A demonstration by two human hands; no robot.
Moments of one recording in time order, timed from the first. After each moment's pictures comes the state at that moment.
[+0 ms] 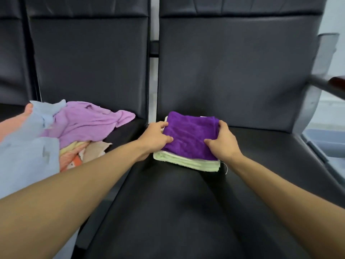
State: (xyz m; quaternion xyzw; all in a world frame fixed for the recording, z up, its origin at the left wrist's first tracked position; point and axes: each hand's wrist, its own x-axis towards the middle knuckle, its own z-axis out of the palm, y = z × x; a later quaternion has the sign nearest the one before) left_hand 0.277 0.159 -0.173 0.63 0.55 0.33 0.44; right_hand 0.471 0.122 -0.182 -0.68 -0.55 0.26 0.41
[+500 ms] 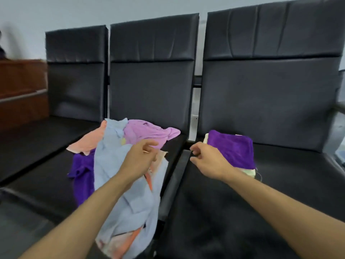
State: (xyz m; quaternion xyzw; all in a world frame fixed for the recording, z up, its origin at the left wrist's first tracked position) left_hand 0.114 0.006 -0.114 0.58 0.62 0.44 0.30; right_hand 0.320 0.029 -0.112 -0.58 -0.76 0.19 0.23
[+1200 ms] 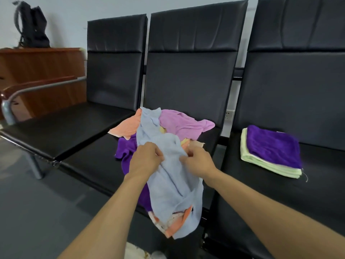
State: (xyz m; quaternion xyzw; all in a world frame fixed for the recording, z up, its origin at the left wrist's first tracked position) left_hand 0.016 -0.017 -0.134 0.57 0.76 0.28 0.14; right_hand 0.175 0.013 -0.145 -0.54 -0.70 0.35 0.30
